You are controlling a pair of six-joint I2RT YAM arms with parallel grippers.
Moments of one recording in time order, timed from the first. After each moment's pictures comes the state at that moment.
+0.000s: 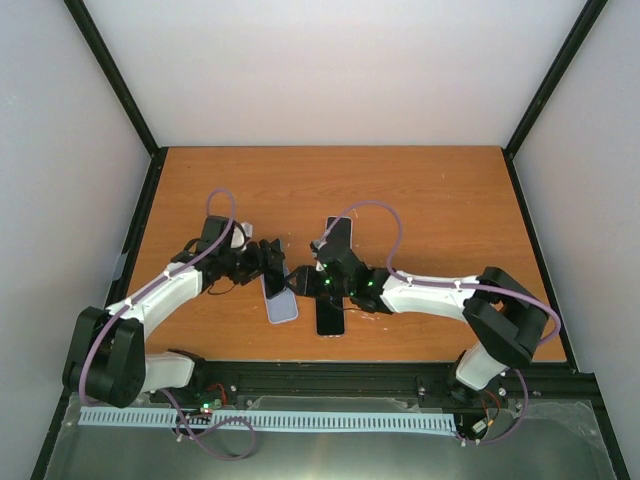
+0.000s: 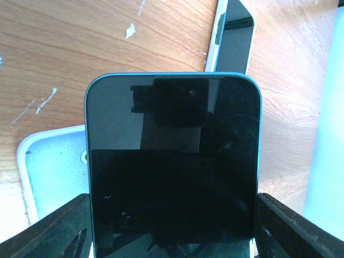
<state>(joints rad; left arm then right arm) -0.29 1.26 0.68 -0.30 0.49 -0.77 0.98 1.58 0.85 0.13 -0.20 0.97</state>
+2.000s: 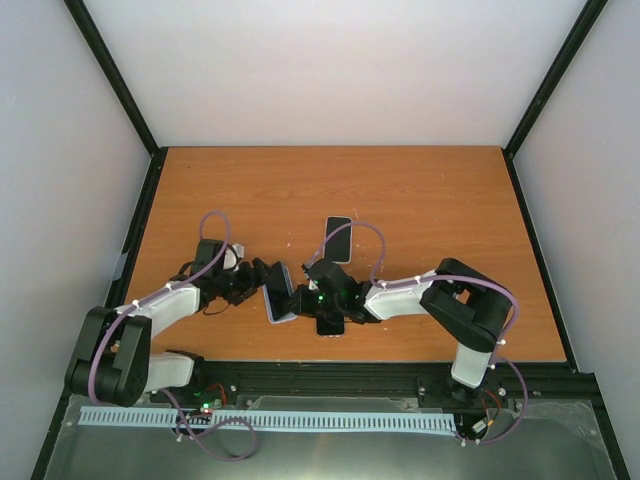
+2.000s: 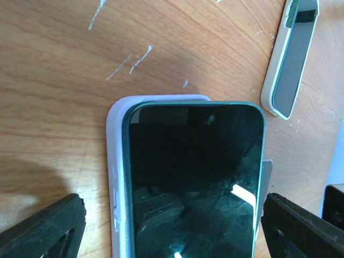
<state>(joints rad) -0.21 1.26 0.44 -0.11 0.52 -0.76 1.02 1.78 0.80 0.30 -0.30 1.04</state>
